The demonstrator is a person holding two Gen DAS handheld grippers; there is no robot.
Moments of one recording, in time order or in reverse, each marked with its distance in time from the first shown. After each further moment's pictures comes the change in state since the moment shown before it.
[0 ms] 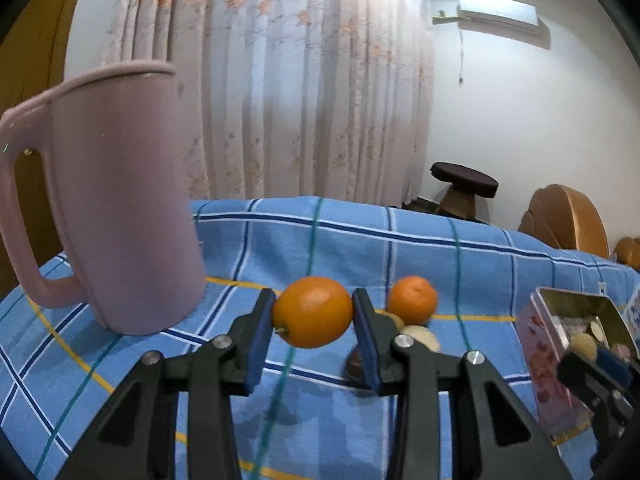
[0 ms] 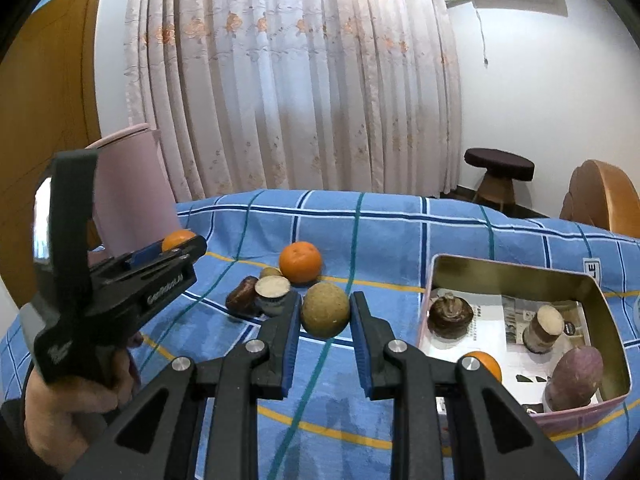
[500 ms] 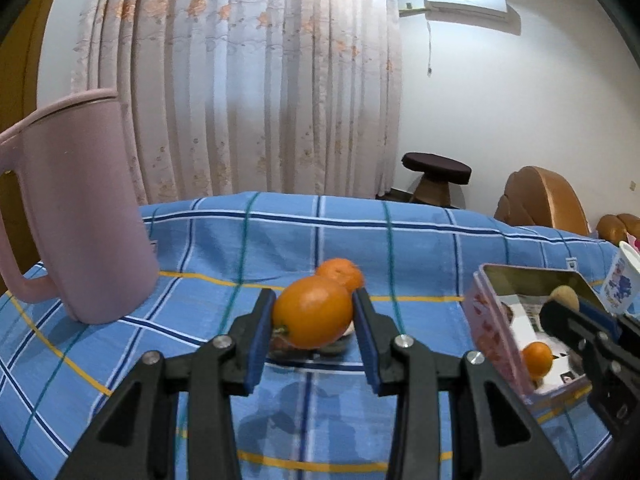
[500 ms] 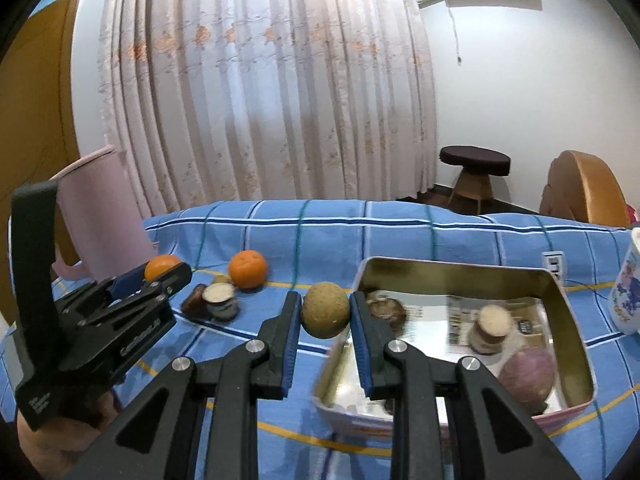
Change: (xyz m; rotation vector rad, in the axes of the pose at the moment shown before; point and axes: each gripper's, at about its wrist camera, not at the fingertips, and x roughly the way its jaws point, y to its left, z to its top) left arm -0.023 -0.054 -0.007 0.060 0.009 -0.071; right arm -0.019 -0.047 0.003 0.051 -0.026 -0.072
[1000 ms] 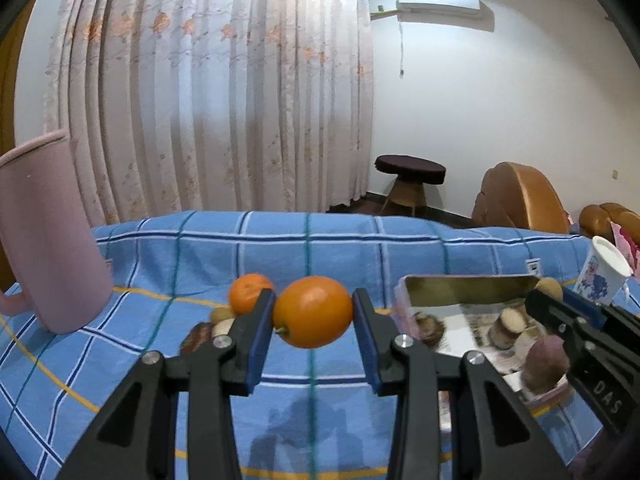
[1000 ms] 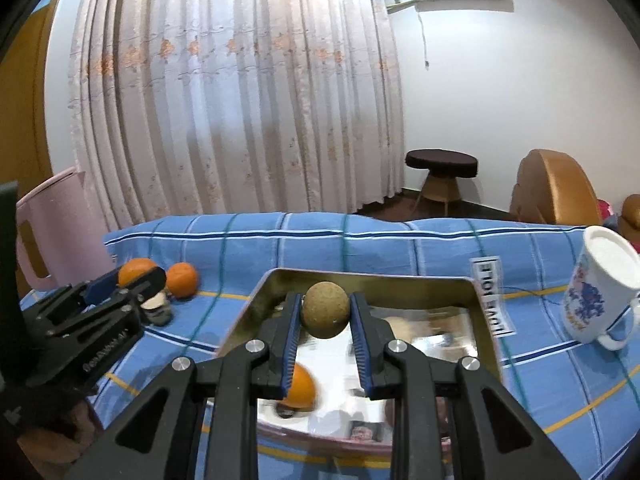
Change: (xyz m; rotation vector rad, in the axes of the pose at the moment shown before) left arm -0.006 -0.073 0.011 0.049 -0.024 -0.067; right arm -0.017 -0.069 0.005 0.025 -0.024 -0.103
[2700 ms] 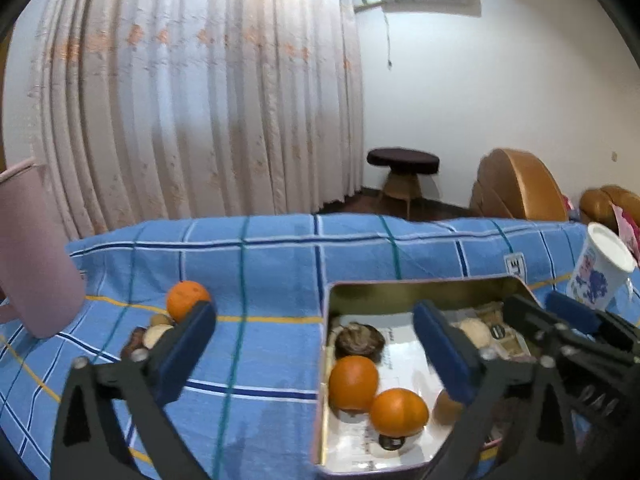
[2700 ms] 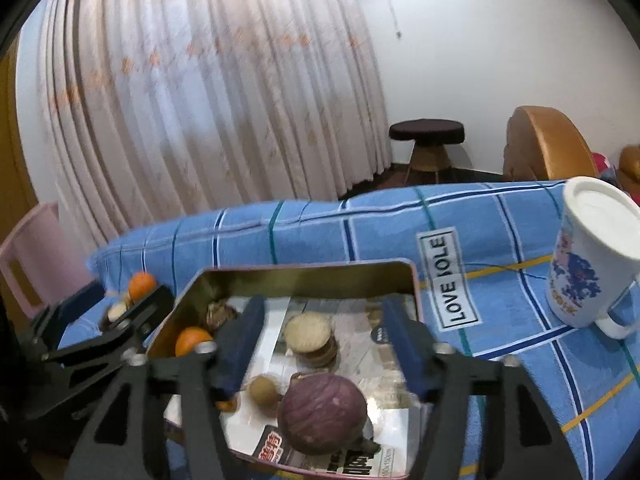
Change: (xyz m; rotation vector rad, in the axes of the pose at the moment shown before) left arm 0.014 -0.063 0.006 0.036 0.003 0.019; right arm 0.019 -0.077 -0.004 0.155 0.049 0.022
